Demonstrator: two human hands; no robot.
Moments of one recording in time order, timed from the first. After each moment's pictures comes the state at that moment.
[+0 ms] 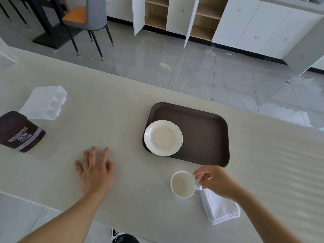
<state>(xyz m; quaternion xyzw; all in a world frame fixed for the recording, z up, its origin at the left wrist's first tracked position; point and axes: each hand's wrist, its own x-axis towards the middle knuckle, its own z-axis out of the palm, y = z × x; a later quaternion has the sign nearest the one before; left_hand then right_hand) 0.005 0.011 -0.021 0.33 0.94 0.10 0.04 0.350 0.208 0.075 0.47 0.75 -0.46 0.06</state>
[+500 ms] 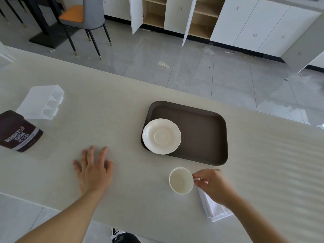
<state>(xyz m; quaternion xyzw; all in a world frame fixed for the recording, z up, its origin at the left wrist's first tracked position) 0.003 0.009 -0.028 0.34 0.94 0.11 0.02 0.352 0.184 0.067 0.42 0.83 -0.37 0.00</state>
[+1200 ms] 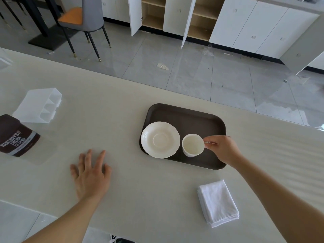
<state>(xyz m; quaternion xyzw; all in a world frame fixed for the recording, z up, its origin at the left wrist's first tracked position) 0.003 0.009 -0.025 0.34 0.94 0.10 0.03 0.335 0.304 0.074 0.48 0.83 -0.29 -0.08</state>
